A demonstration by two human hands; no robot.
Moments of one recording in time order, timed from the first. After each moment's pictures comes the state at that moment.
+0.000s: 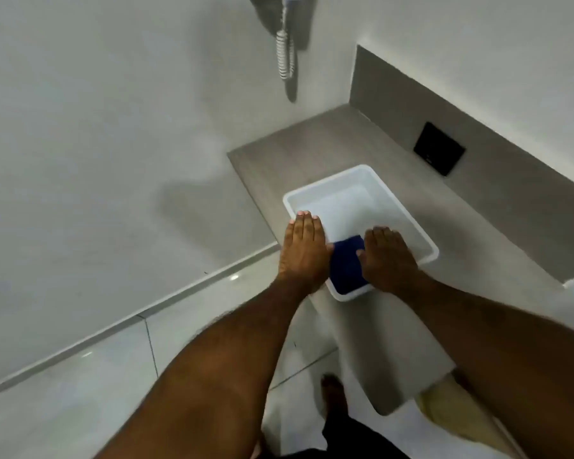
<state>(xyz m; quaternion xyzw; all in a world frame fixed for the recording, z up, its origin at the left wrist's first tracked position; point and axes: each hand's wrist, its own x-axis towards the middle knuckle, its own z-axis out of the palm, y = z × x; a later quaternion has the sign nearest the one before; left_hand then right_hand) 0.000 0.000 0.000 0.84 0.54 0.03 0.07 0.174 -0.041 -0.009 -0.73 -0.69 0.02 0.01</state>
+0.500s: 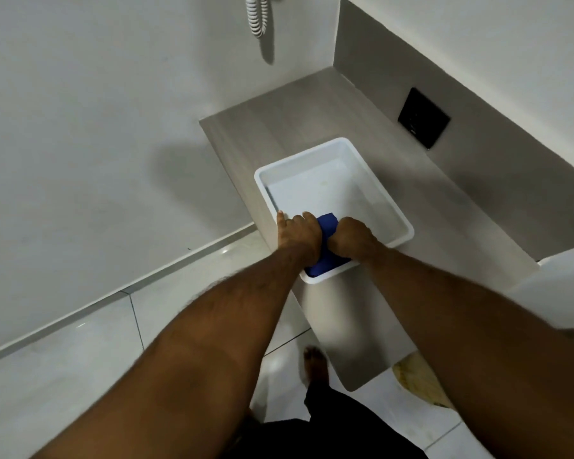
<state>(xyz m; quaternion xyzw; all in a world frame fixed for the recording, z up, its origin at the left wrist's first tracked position) 0.049 0.006 -0.002 0.81 0.55 -0.16 0.11 0.163 -0.019 0.006 -0.79 -0.51 0.34 0.02</state>
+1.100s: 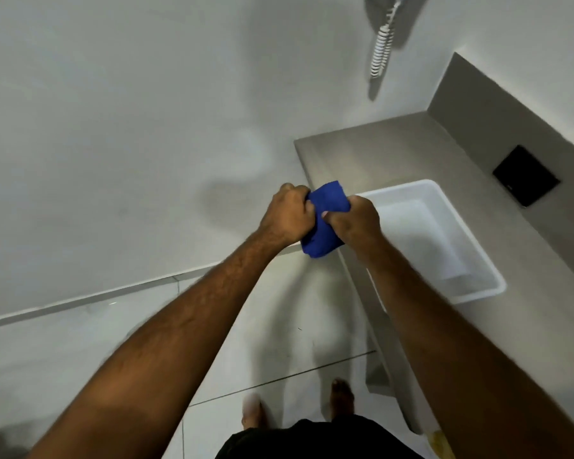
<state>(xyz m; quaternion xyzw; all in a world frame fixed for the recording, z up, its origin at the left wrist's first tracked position) -0.153 0.042 0.101 0.72 0.62 0.22 0.24 -0.010 0.029 0.086 -0.70 -0.52 0.39 0.32</state>
